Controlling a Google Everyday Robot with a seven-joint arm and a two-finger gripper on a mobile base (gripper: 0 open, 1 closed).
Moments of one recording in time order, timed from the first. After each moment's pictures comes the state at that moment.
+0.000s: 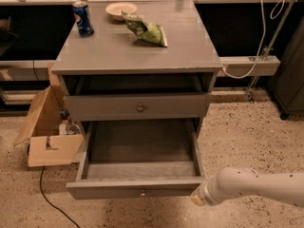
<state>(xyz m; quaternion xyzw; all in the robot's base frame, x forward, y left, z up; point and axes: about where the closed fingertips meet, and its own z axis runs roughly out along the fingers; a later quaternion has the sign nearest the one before) 0.444 -0.172 0.391 -0.43 0.88 0.13 0.16</state>
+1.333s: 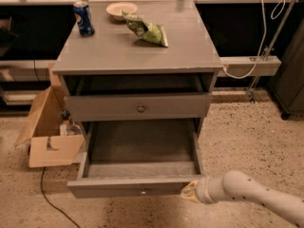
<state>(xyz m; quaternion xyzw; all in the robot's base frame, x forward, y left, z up) 0.467 -0.142 0.379 -0.57 0.75 0.17 0.29</state>
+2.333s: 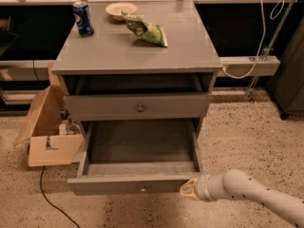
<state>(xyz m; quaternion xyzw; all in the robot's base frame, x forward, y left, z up) 0.474 -0.142 0.380 -0.56 0.75 0.18 0.30</state>
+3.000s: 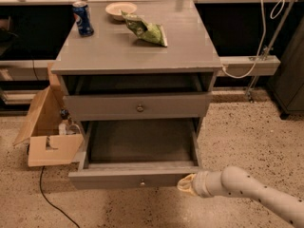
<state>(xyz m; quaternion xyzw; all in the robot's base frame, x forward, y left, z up) 0.492 -0.136 0.380 -0.55 0.75 0.19 0.33</state>
